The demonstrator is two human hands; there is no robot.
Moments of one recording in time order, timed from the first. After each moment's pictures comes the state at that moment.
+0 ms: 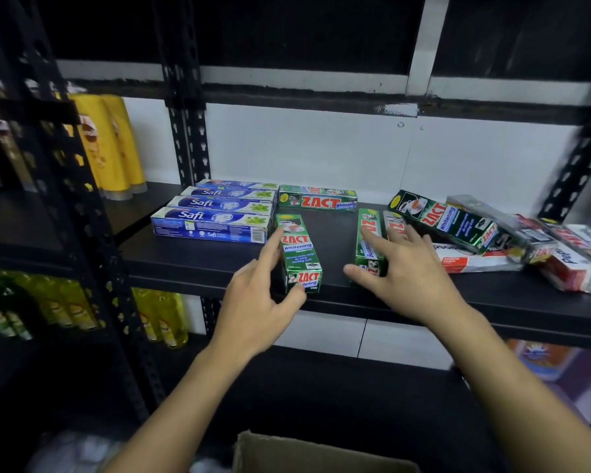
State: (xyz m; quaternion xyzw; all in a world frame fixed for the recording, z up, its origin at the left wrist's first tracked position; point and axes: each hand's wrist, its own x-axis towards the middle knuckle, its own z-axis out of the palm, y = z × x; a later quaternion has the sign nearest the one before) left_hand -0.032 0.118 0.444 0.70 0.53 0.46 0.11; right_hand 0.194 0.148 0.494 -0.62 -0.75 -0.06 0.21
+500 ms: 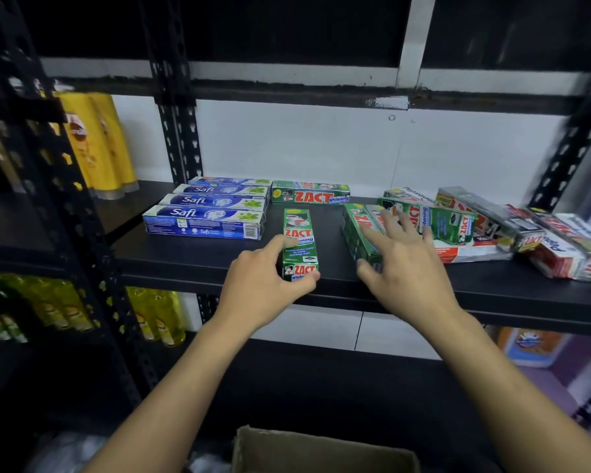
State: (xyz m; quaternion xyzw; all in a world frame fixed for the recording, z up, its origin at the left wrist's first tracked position) left_hand -0.022 0.138 0.462 0.71 0.58 0.39 0.05; right_hand 0.195 0.139 0.488 -0.61 -0.74 -0.13 0.23
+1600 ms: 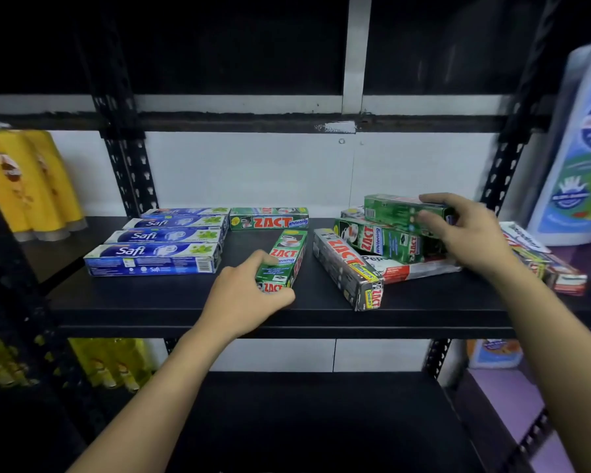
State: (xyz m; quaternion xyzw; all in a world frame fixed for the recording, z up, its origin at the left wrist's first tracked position) left_hand 0.011 0.177 0.476 0.72 0.57 0.35 0.18; right_hand 0.342 0.173 0.542 -0.63 -0.63 0.02 0.45
